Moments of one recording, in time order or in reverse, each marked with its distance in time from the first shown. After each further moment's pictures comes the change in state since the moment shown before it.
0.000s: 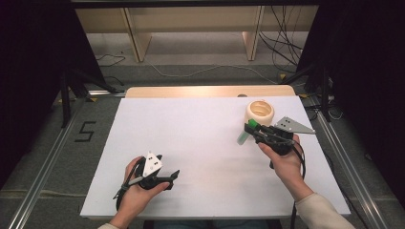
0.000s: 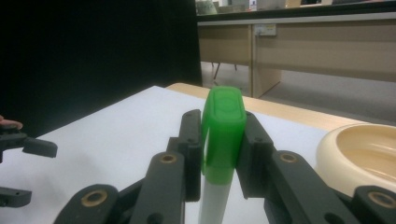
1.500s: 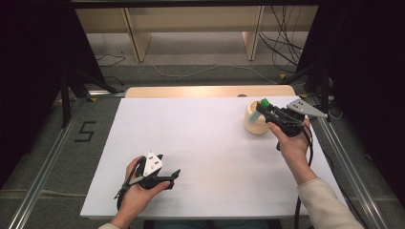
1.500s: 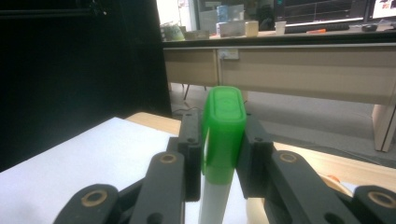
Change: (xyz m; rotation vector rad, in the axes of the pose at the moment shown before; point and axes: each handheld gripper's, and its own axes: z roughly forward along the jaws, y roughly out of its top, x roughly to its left) left arm -0.001 0.002 0.001 -0.007 -0.002 -0.011; right arm -0.036 0.035 0.003 -0.085 -0.132 0.003
